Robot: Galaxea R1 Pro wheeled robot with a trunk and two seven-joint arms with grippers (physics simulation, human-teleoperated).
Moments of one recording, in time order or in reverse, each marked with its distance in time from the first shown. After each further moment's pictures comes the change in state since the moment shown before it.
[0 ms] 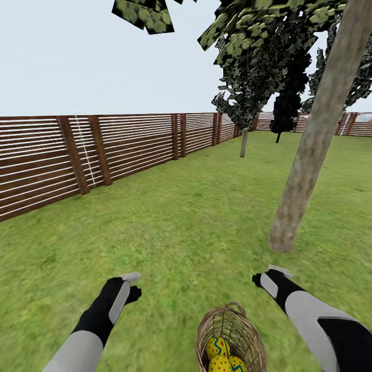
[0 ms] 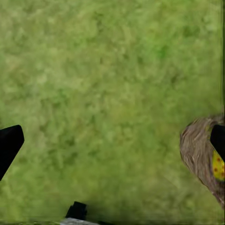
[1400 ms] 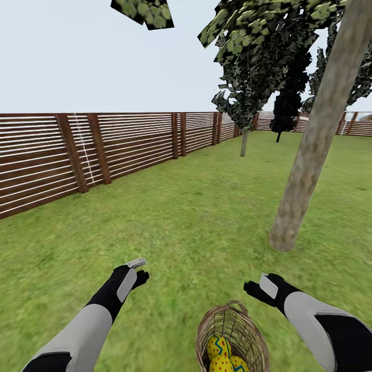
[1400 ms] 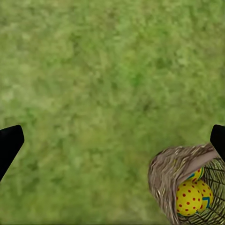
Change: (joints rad) left arm -0.163 -0.014 0.004 0.238 0.091 -0.204 -0.018; right arm -0.018 0.006 -0.009 0.098 -0.124 0.093 0.147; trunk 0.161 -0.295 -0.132
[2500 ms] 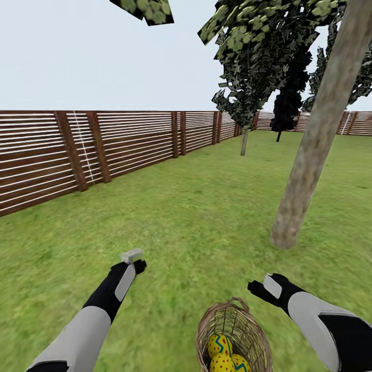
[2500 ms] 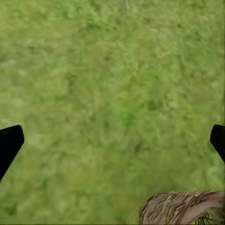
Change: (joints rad) left arm 0.028 -0.002 0.000 -0.117 -0.002 -0.113 0.002; right arm 0.000 -0.023 0.000 0.000 -0.011 -0.010 -0.004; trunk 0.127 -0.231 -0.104
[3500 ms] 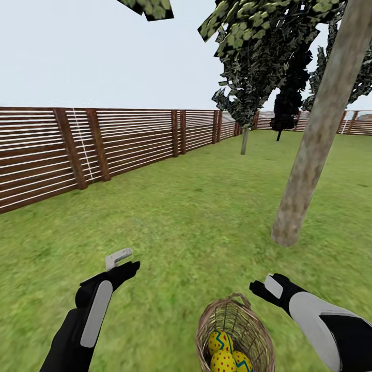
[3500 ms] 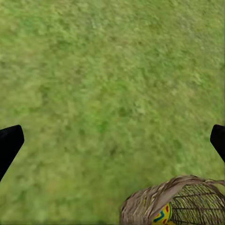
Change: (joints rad) left arm 0.362 0.003 -0.026 -0.810 0.091 0.335 -0.007; right arm 0.000 -0.006 0.003 0.000 0.002 -0.006 -0.017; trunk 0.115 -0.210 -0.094
